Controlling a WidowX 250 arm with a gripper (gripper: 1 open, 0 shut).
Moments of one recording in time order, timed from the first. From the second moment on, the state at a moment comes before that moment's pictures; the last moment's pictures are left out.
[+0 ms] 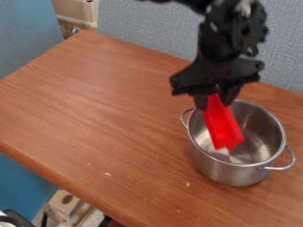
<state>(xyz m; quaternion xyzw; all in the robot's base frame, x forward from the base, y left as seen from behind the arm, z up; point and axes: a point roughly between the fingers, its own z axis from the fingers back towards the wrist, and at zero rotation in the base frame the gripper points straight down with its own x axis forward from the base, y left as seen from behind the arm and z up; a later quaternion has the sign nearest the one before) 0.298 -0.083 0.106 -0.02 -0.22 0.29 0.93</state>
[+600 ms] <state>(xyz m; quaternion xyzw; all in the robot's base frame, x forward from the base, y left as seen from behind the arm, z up) 0.303 -0.093 0.073 0.00 -0.25 0.27 0.93</state>
